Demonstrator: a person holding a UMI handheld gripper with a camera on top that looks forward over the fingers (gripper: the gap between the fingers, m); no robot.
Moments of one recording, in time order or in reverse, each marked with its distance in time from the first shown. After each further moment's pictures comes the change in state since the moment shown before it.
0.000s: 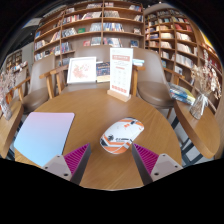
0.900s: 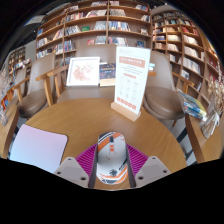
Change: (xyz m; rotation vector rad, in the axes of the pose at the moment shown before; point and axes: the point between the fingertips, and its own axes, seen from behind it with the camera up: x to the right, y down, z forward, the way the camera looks) arm -0.009 -0.067 0.079 0.001 -0.036 -0.042
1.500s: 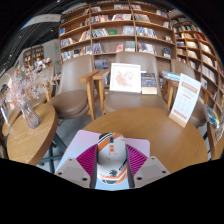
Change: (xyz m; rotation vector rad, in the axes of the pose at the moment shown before) arm -0.228 -0.021 -0.081 0.029 -0.227 -0.061
